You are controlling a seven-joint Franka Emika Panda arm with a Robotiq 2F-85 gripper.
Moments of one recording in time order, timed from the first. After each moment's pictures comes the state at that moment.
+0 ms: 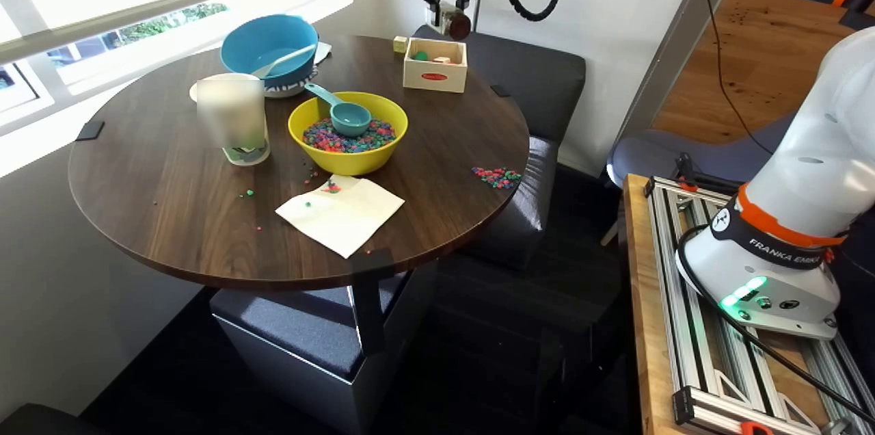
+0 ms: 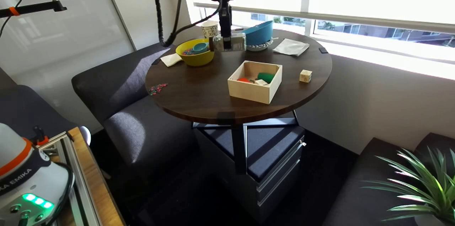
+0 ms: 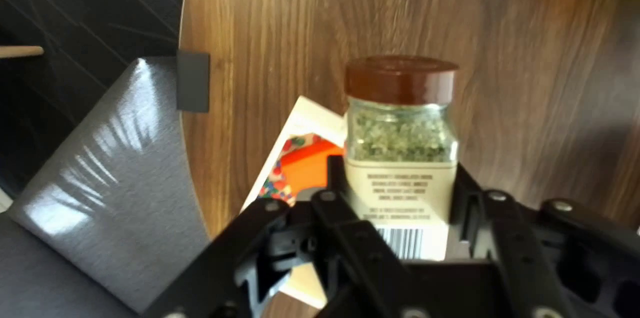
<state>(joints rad) -0.14 0.18 -0.15 -1.82 0.01 1.96 0.46</state>
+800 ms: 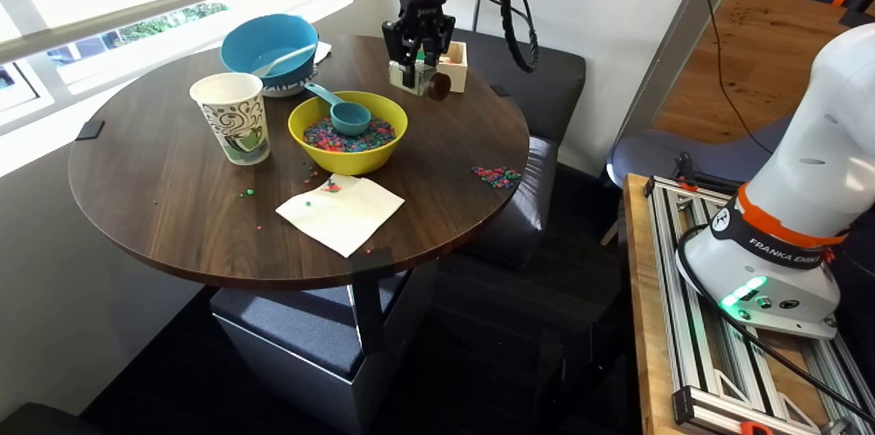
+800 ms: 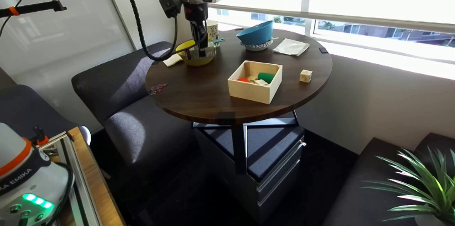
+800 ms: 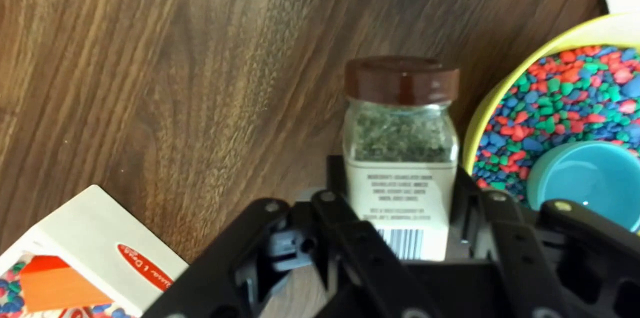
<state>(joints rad) -0.05 0.17 -0.04 -2.00 0.10 2.11 0.24</state>
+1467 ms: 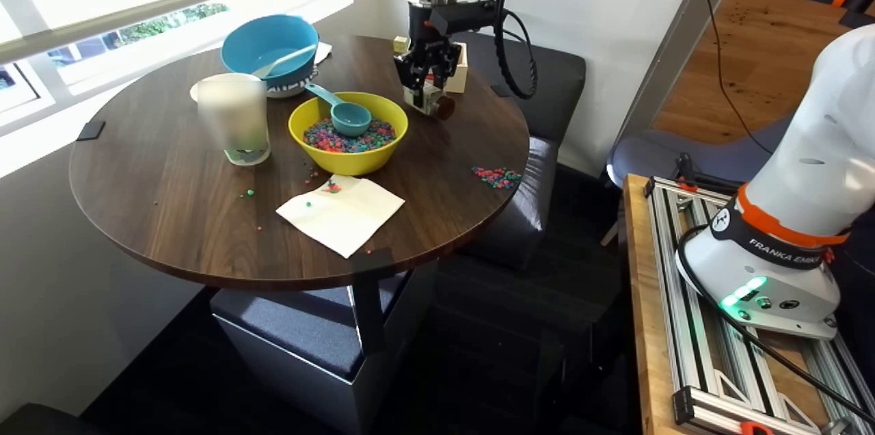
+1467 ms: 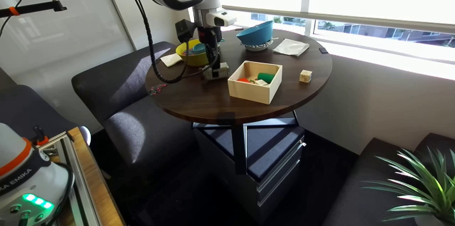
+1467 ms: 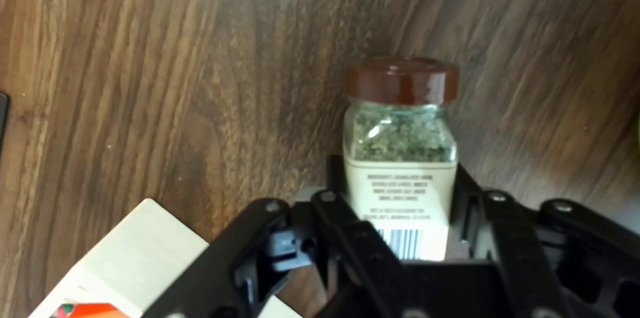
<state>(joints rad) -0.07 0.27 -0.09 -2.03 0.04 2.25 0.29</state>
